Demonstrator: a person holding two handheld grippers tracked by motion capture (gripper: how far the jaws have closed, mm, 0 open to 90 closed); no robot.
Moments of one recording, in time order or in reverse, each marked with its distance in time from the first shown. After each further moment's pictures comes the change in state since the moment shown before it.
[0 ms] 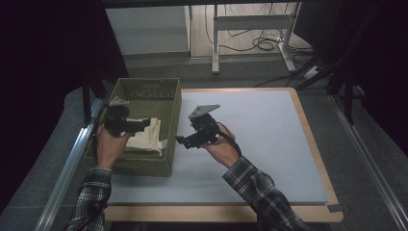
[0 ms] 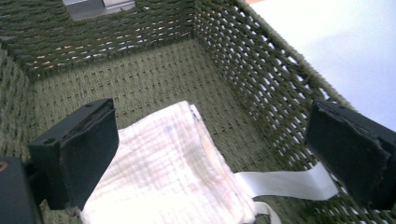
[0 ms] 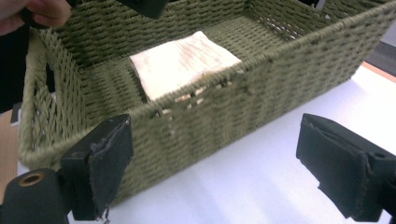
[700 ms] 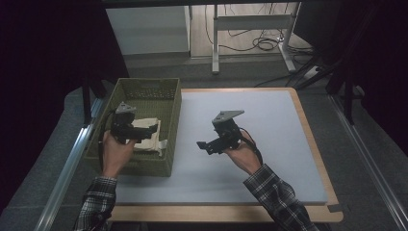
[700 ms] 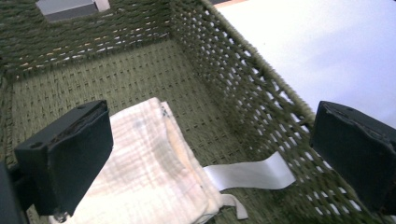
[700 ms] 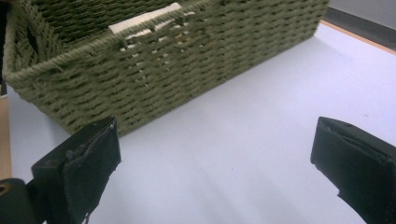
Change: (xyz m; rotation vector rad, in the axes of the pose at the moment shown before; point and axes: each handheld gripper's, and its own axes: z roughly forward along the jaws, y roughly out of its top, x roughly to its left) left arm -0.035 -0.006 -0.007 -0.015 -0.006 0.028; right arm -0.025 -0.042 -0.044 0.030 -0.037 0.051
